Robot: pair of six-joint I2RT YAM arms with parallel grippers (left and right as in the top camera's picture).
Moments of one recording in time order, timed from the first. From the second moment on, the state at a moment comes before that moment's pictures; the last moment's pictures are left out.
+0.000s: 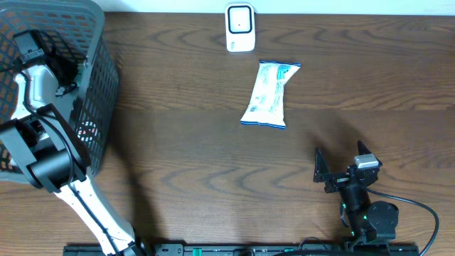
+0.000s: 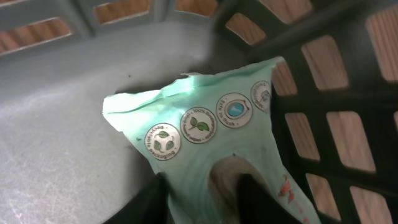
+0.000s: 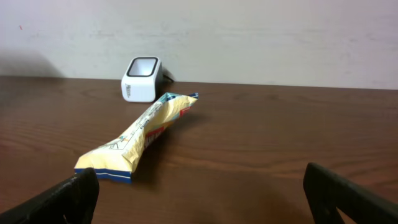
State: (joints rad) left arm 0.47 2.26 1.78 -0.55 0.01 -0.66; right arm 0.04 0.01 0.01 -0.06 -0.14 0.03
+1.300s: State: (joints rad) left arm 0.60 1.92 1.79 -0.87 0.02 -0.64; right arm 0.04 0.01 0.01 -0.06 -0.14 0.03
